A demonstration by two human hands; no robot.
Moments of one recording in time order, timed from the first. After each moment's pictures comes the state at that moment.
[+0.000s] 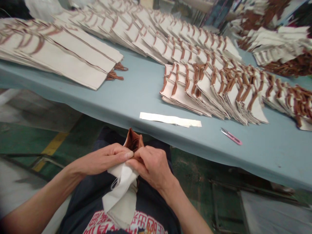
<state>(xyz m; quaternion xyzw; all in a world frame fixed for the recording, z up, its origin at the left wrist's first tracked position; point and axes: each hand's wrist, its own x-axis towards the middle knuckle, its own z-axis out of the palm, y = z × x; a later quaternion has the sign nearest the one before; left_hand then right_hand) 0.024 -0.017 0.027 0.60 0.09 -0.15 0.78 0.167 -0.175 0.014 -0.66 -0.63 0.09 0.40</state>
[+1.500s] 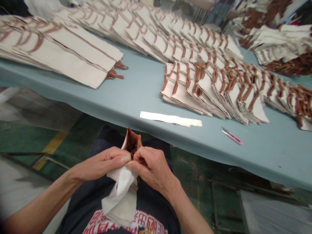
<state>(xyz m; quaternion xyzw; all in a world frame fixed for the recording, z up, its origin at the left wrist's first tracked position) 0.015 -0.024 0.024 0.60 0.06 -0.09 0.79 0.165 -0.178 0.019 -0.64 -0.58 0.24 0.44</state>
